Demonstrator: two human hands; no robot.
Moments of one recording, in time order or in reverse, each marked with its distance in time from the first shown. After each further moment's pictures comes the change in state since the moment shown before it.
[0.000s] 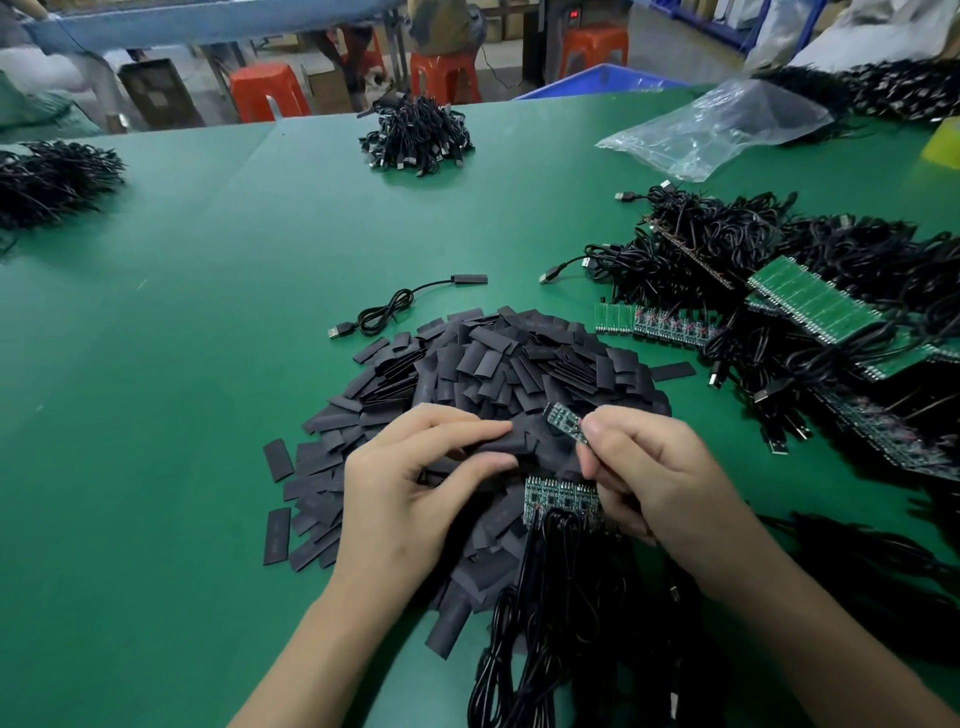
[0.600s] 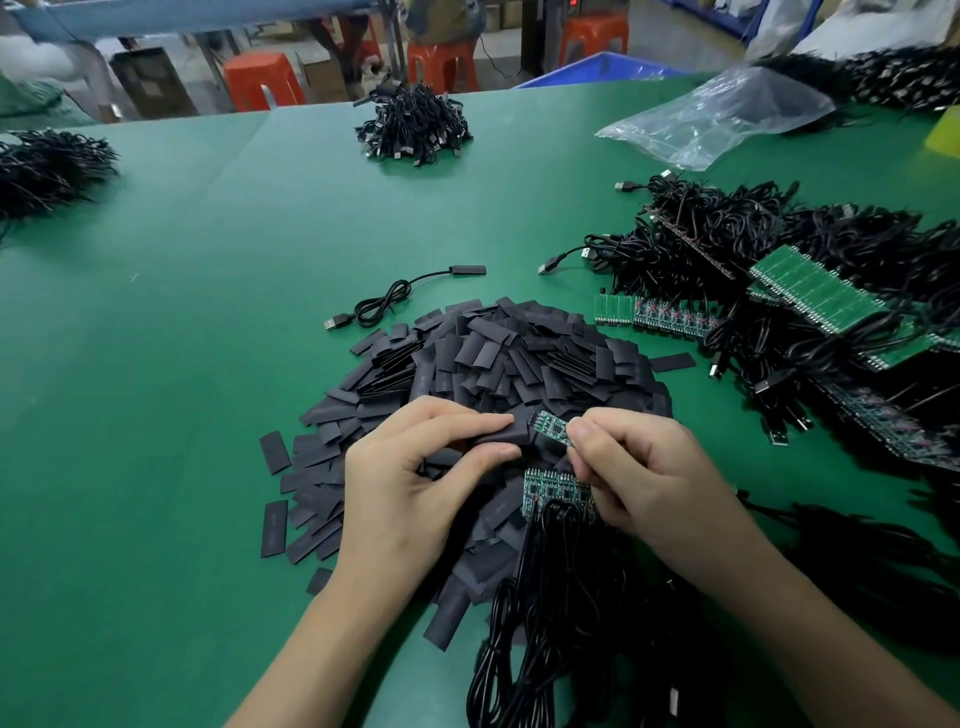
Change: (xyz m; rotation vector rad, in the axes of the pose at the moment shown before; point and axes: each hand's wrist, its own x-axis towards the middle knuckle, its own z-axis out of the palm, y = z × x) left_hand 0.000 0.000 0.003 0.013 0.022 0.004; right_hand -0.002 0.000 0.005 -0.129 -0.010 -0.024
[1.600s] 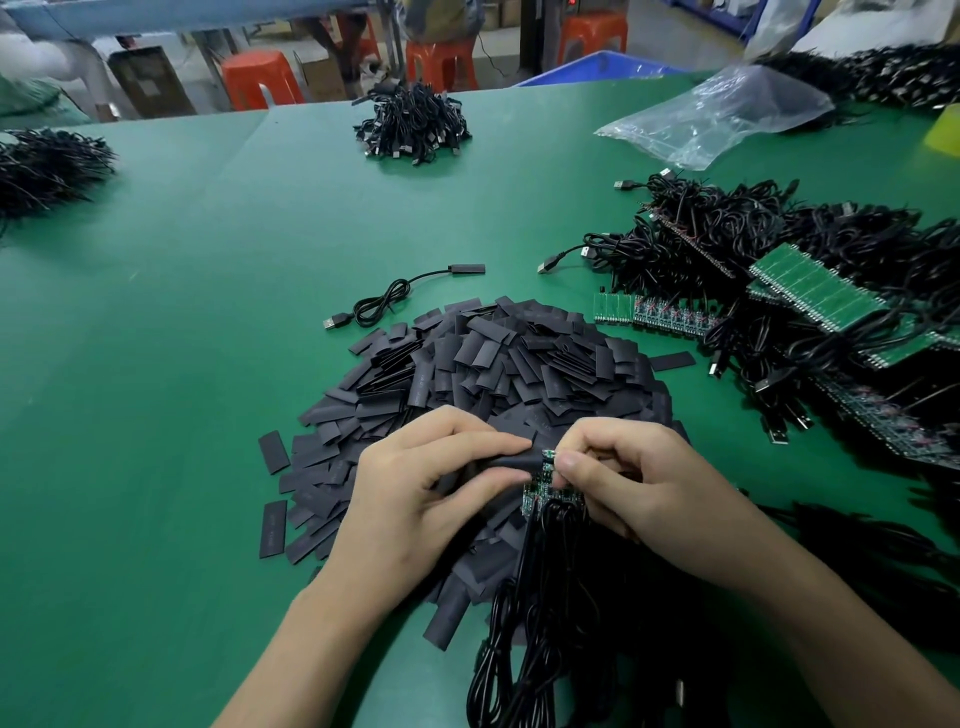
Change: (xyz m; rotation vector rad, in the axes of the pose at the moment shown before) left_hand -0.001 -0.007 -0.007 0.042 -0.192 0.143; right_hand 0.001 -0.001 -0.012 -0.063 -0.200 0.044
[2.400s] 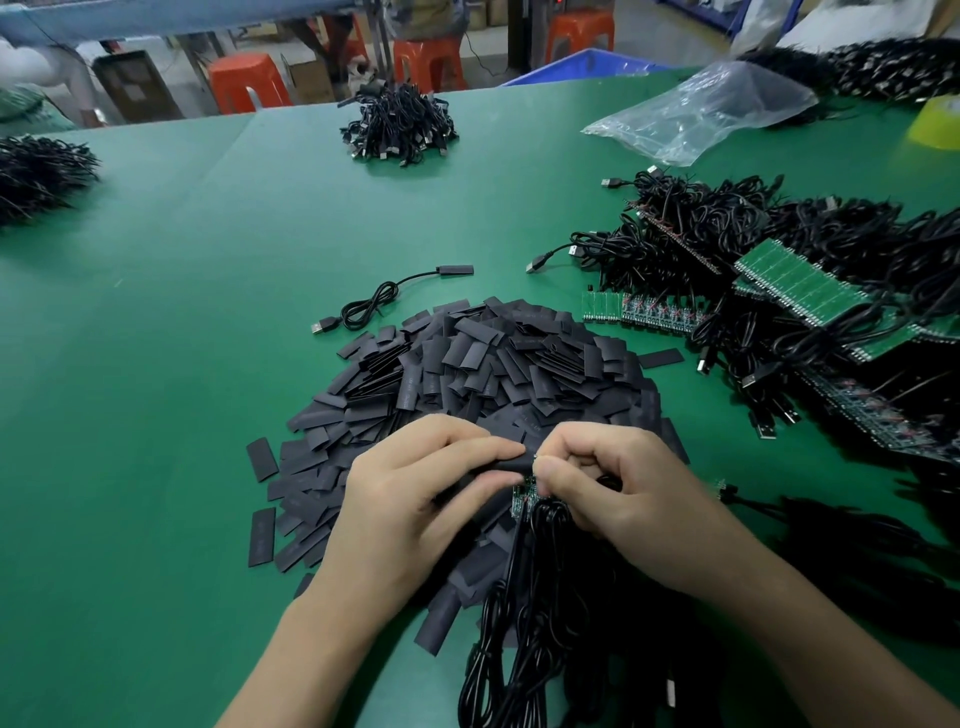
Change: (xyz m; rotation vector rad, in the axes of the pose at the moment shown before) left_hand -0.001 0.002 0.003 0.106 0.024 0.108; right_hand -0.002 -0.008 0.009 -0.025 0.066 -0.035
